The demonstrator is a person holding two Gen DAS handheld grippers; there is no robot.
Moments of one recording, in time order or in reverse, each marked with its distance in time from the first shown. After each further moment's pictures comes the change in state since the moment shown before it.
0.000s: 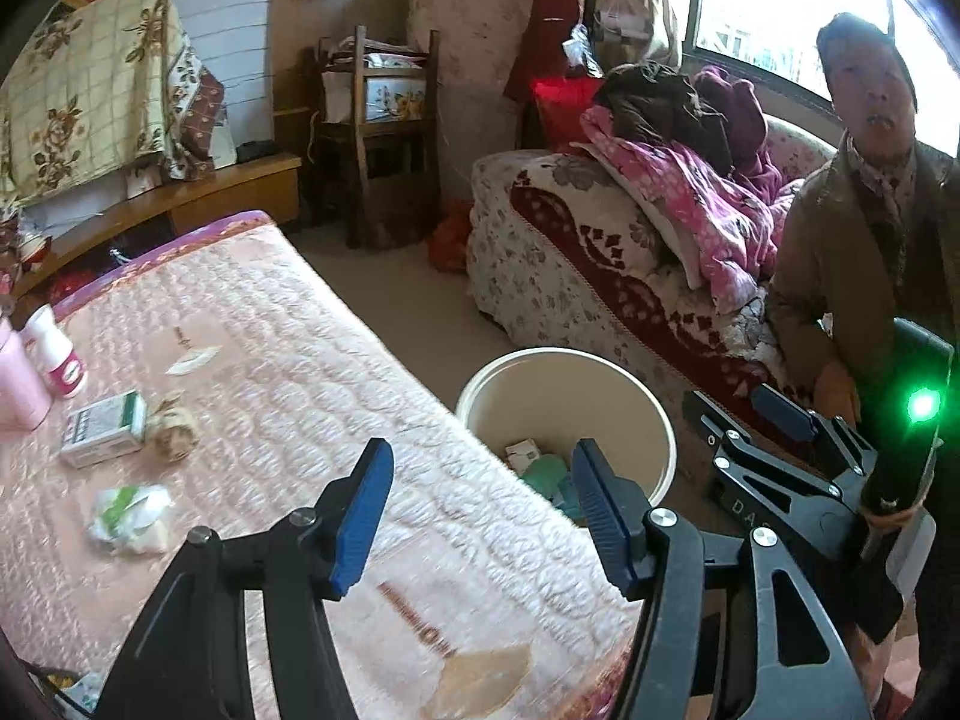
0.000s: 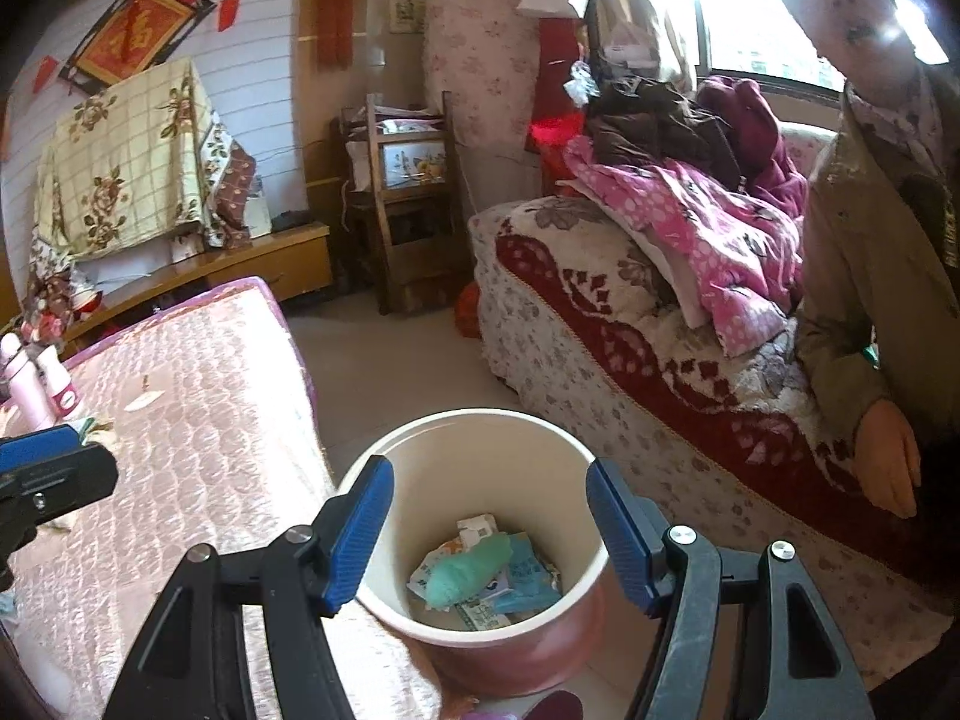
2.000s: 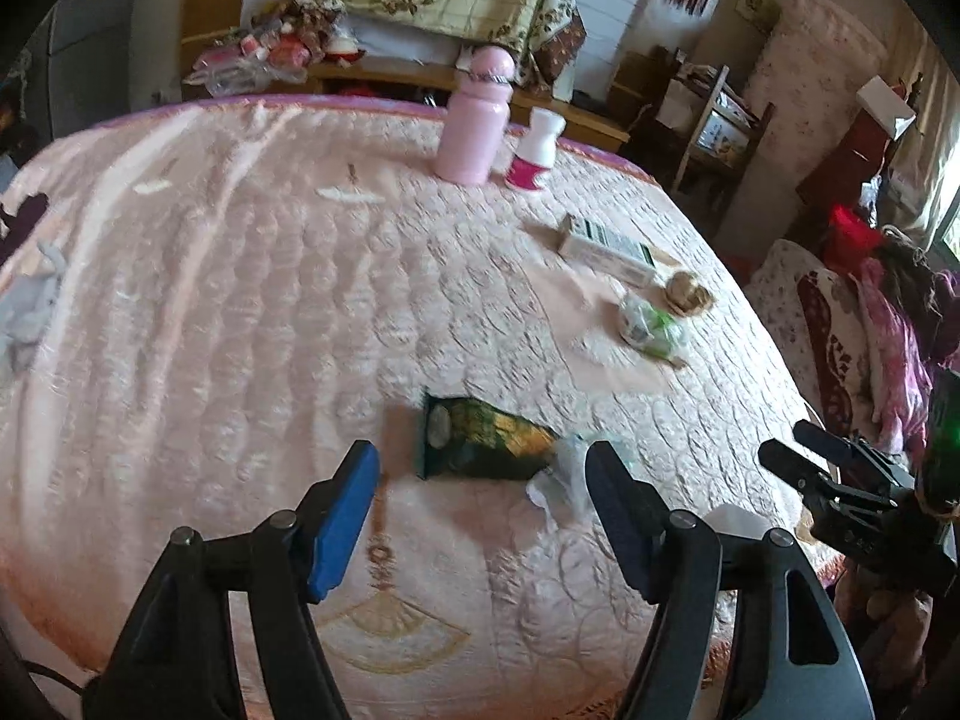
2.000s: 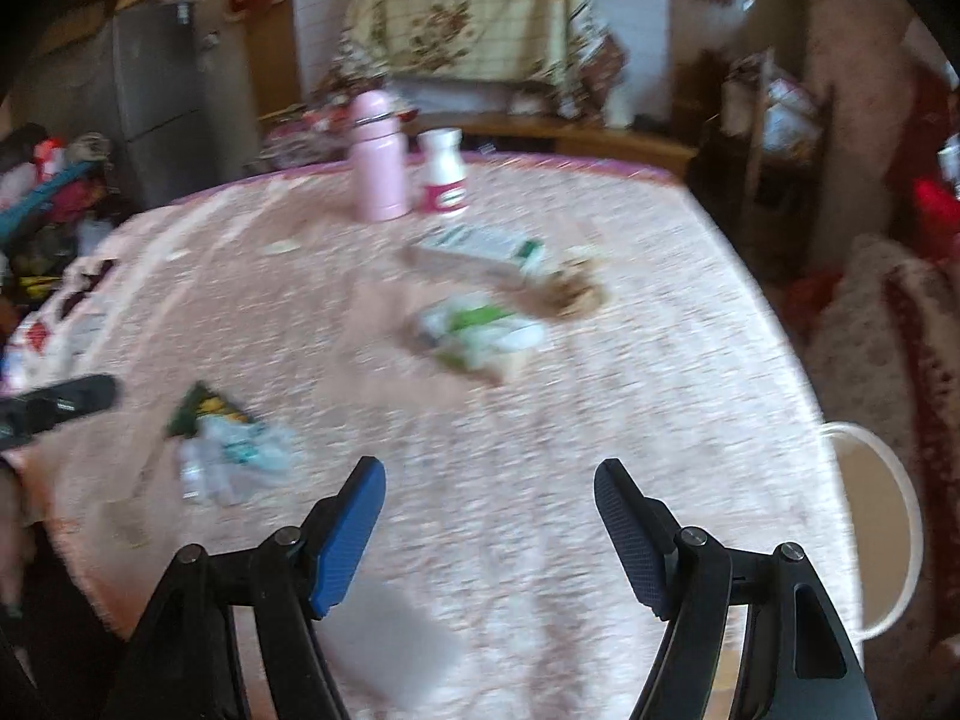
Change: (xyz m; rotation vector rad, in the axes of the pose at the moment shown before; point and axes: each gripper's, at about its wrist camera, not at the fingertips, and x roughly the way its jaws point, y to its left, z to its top) left arm -0.166 0.279 -0.190 -0.579 0.044 0.326; right arm -0.052 0.290 -0.072 -0.482 0.246 0.620
